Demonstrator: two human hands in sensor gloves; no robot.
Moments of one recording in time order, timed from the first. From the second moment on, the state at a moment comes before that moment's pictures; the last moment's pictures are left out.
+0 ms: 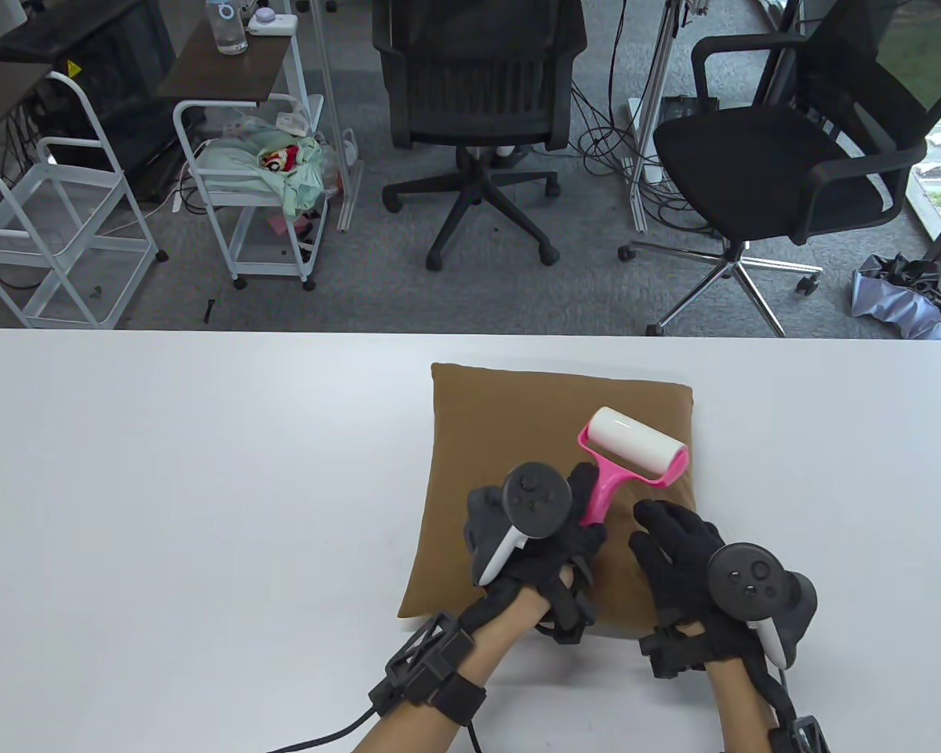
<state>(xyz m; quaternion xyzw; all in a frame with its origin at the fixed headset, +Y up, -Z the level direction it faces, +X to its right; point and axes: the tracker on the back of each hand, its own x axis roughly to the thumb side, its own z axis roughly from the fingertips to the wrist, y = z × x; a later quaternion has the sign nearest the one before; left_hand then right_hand) 0.032 -0.670 -0.320 0.01 -0.12 0.35 0.93 0.237 -0.715 -0.286 0.00 -0.10 0.90 0.42</state>
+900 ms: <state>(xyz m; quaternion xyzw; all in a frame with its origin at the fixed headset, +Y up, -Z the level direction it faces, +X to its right) -0.096 -0.734 -0.296 -0.06 -0.04 0.26 0.96 0.259 -0.734 -0.289 -0.03 -0.03 0.83 0.56</state>
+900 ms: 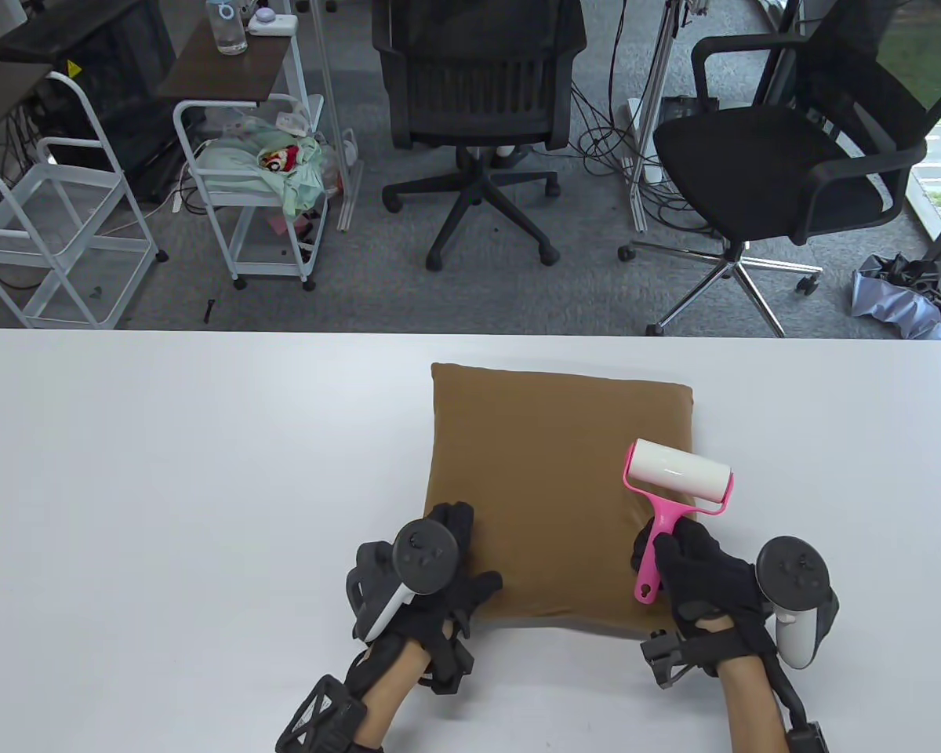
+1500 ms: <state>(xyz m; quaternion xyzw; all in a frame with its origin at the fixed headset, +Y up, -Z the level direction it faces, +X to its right) -0.087 -0.777 -0.299 -0.09 -0.04 0.19 0.98 0.219 -0.680 -0.344 -0.12 -0.10 0.89 0.42</state>
